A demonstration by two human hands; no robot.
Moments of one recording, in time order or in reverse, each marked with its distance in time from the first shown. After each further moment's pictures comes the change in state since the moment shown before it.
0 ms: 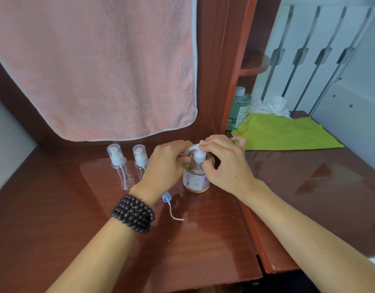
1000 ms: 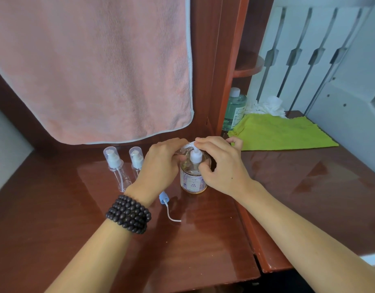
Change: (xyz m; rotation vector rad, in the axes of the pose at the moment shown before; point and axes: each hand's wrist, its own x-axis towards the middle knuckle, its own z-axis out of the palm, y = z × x) left_hand 0.006 0.001 -0.004 0.038 0.005 0.061; right_hand -0.002 -0.001 -0.003 -0.004 -0.015 -0.006
